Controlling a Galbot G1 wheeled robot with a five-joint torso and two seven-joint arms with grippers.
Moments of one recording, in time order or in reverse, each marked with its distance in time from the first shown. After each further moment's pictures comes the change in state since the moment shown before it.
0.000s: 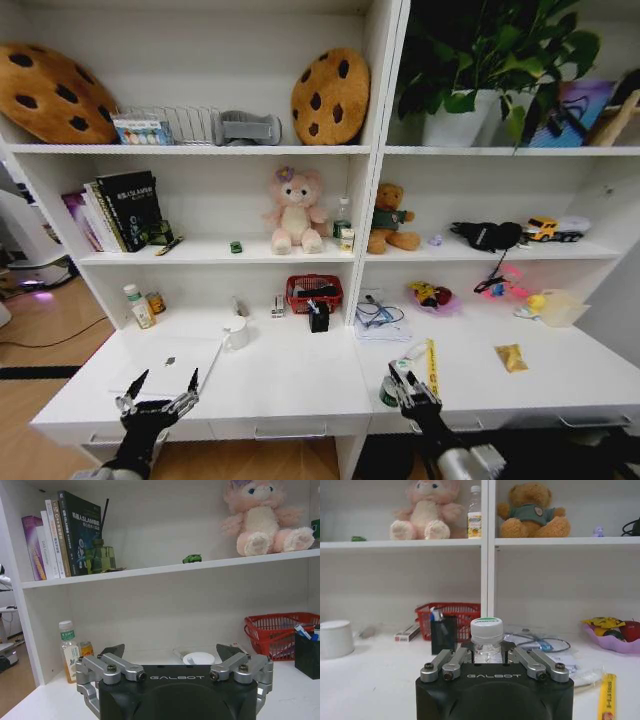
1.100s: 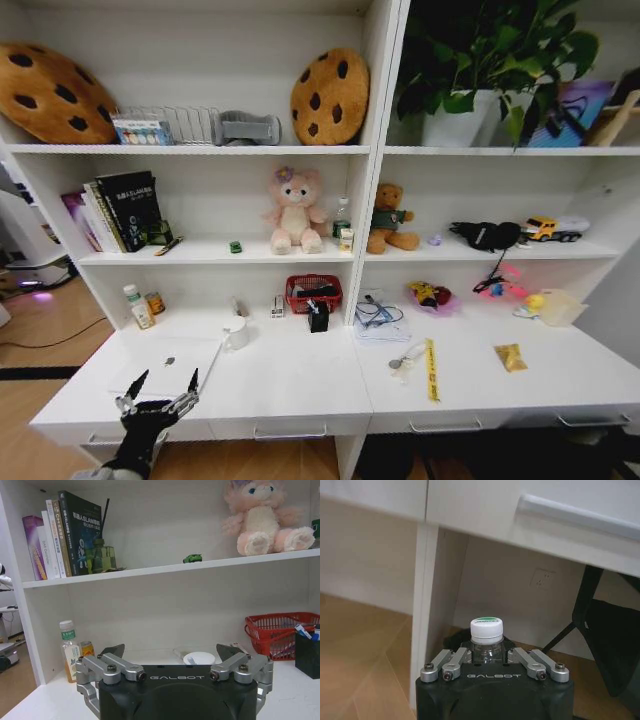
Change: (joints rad) left arm 0.000 0.000 0.000 0.000 0.000 0.000 0.000; right arm 0.331 0.045 -0.072 -1.105 -0.297 0.400 0.048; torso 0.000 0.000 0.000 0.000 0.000
